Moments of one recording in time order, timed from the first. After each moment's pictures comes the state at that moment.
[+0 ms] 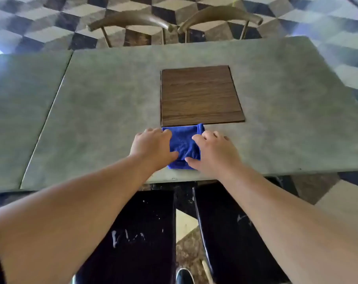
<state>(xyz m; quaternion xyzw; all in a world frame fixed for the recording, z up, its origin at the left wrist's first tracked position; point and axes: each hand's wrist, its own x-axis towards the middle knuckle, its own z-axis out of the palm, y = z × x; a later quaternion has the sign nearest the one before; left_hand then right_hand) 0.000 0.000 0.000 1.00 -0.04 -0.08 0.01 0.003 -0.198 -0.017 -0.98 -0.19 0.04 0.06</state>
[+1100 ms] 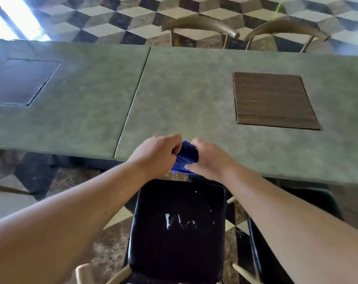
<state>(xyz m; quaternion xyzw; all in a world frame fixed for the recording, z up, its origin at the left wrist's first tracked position) -0.144 0.233 0.053 0.97 0.02 -0.05 0.25 -0.081 0.049 0.012 -0.91 -0.22 0.23 0.26</state>
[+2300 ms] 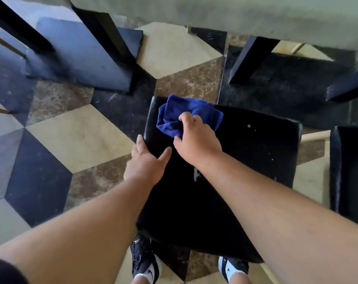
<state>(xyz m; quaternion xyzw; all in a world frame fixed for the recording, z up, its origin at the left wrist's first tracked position) -0.288 0.308 -0.384 0.82 0.44 -0.26 0.26 -0.179 0.182 -0.360 -0.93 -0.21 0.22 0.22</state>
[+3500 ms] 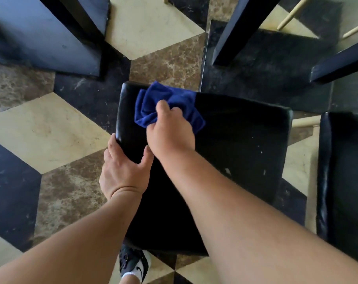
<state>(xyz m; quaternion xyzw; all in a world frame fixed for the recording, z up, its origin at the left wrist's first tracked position) -0.304 0.288 -0.433 0.86 0.47 -0.06 0.19 -0.178 0.210 -0.386 -0.94 -0.08 0.21 0.24</state>
